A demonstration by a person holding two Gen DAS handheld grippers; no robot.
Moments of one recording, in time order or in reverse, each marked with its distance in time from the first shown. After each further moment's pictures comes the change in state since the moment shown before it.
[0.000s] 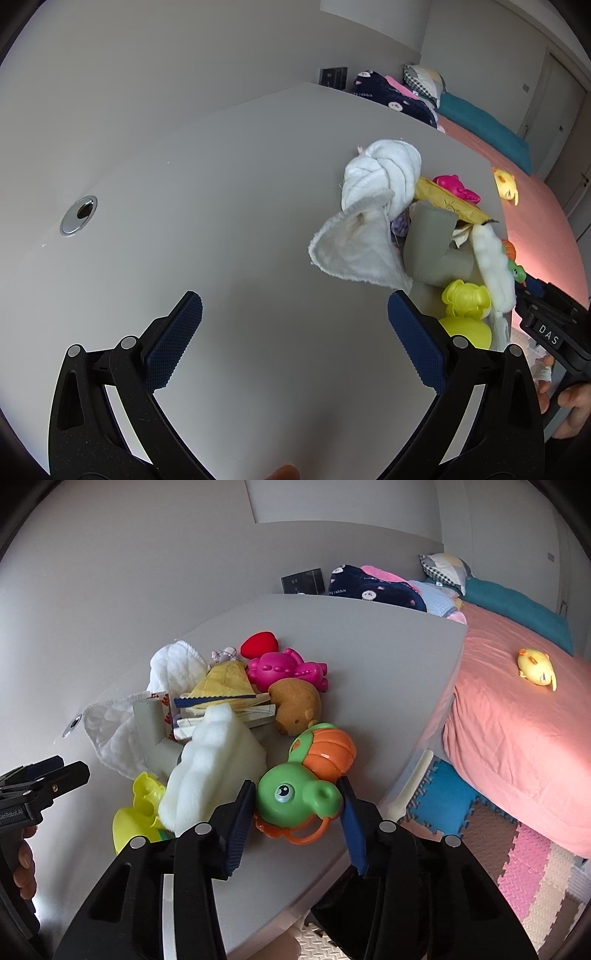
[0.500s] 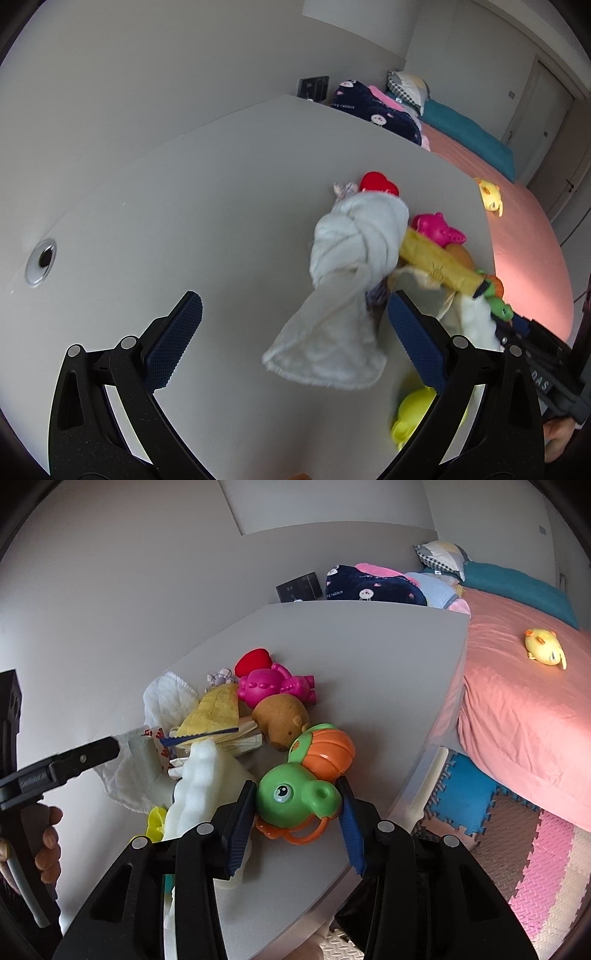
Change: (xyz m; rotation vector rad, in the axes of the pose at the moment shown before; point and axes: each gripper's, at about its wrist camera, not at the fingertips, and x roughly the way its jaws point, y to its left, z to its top) left arm 0.028 -0.018 0.052 0.019 -0.016 -0.084; right arm 0.001 -0.019 0.013 0.084 -0.021 0.069
